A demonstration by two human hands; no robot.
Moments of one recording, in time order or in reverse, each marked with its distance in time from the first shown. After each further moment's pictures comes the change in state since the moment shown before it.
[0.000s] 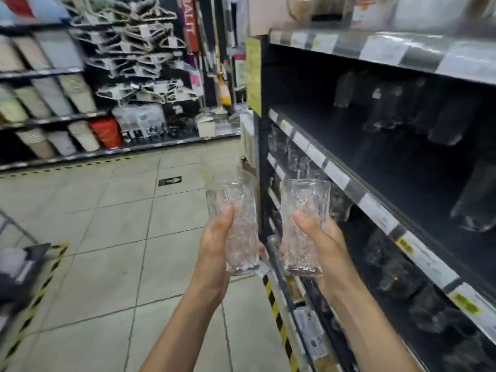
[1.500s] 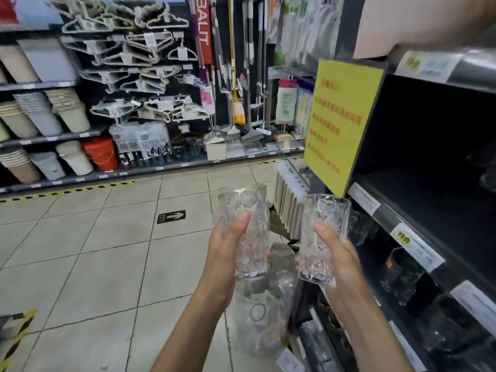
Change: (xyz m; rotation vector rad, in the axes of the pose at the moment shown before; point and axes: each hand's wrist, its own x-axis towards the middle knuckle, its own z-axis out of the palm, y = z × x) left_hand 0.548 0.053 -0.144 0.073 -0.014 0.002; right_hand 0.544 0.082 0.150 0.095 0.190 0.115
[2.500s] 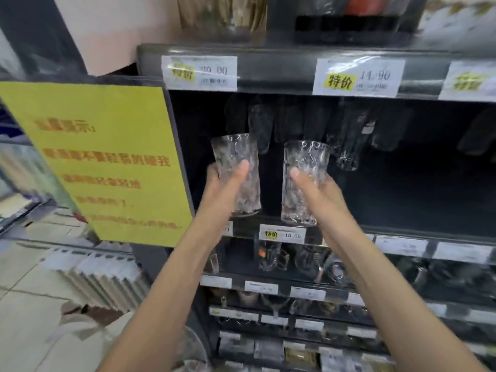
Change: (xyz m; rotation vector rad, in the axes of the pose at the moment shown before) left_hand 0.219 -0.038 0.244 0.148 -1.108 -0.192; right_hand 0.062 -0.102 -0.088 -0.375 1.085 -0.315
